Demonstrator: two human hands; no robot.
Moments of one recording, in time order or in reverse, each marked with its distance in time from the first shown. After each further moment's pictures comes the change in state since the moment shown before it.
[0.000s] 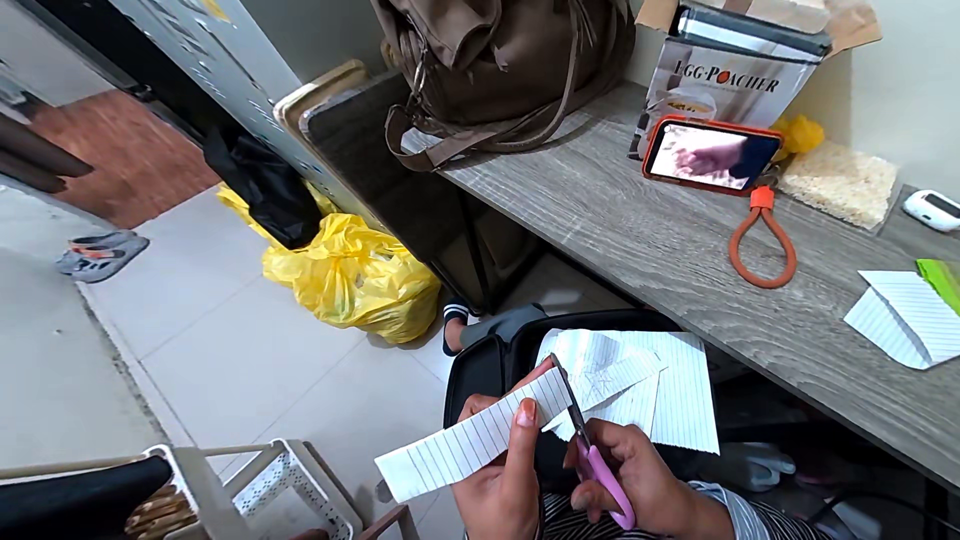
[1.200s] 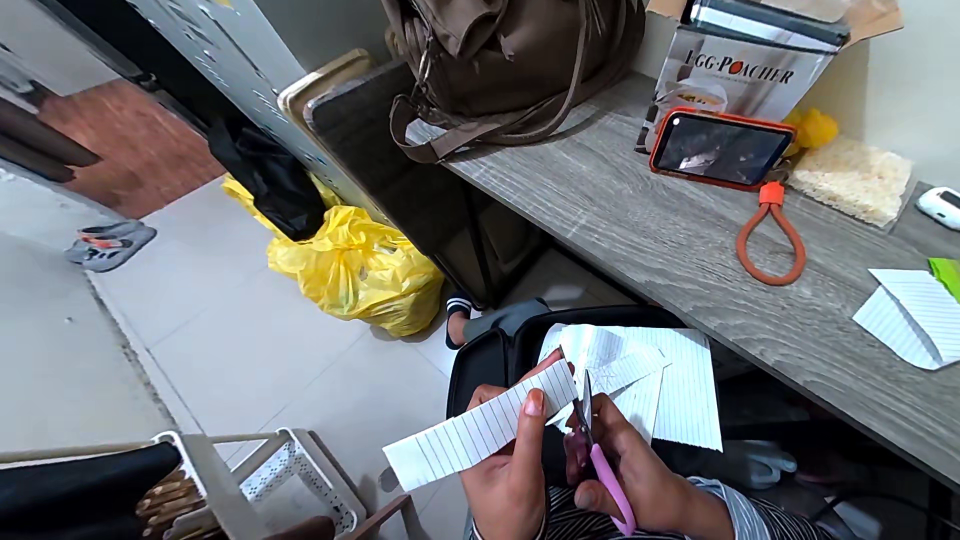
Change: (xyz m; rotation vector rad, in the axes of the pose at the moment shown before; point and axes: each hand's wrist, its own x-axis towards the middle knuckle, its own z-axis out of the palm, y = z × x) left_hand -0.001 -0.001 0.003 -0.011 0.011 -0.027; right_hand 0.003 0.007 0.002 -0.044 -0.020 -0.028
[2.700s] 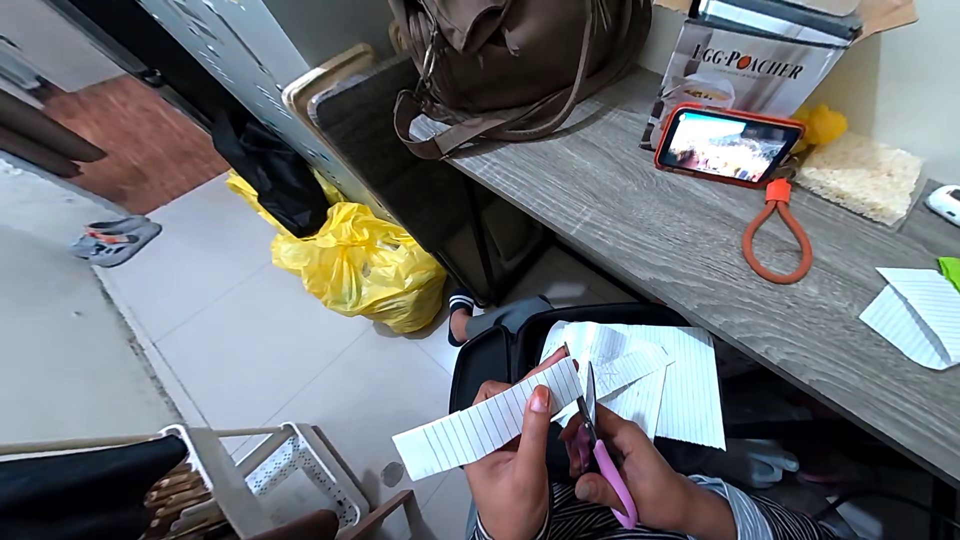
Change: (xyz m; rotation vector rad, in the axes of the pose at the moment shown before) left_hand 0.001 -0.002 -0.002 -0.006 -0.022 0.001; right_hand 0.000 0.002 -0.001 -0.023 -0.011 -0.023
